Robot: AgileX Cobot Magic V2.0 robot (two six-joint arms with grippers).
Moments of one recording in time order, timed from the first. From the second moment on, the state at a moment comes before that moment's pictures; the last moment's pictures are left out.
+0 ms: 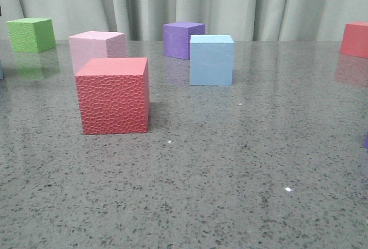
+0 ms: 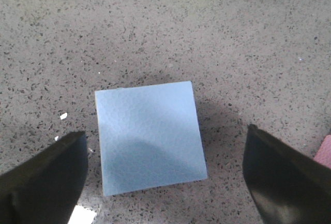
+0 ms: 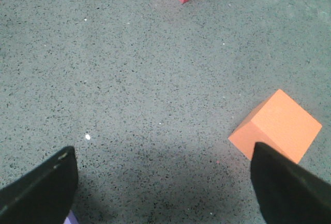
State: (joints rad) left arm -0.06 1.58 -1.34 0.14 0.79 -0.62; right arm 0.31 0.80 -0.89 -0.45 0.93 0.43
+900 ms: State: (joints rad) left arm -0.07 1.69 -1.34 0.19 0.76 -0.68; right arm 0.31 0.80 -0.89 -0.45 0.93 0.43
